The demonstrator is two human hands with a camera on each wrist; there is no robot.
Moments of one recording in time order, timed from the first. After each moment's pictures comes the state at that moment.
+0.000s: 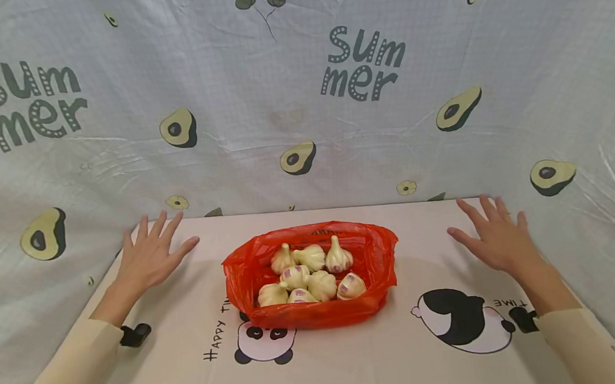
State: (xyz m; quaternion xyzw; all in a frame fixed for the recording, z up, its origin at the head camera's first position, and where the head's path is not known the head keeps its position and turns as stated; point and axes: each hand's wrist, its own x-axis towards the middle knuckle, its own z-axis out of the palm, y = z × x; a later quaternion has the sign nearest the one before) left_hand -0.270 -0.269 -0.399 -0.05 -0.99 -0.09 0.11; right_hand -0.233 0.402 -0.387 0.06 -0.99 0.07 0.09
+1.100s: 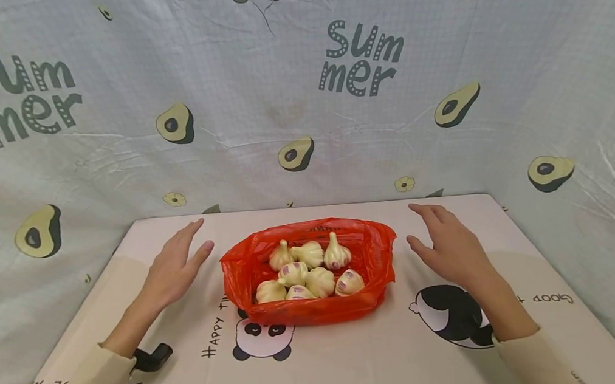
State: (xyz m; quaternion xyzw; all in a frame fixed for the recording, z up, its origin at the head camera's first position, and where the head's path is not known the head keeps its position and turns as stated) left_hand -0.228 -0.211 -0.399 -0.10 -0.95 -0.25 0.13; right_hand -0.198 0.297 -0.365 0.11 -0.97 0.14 0.15
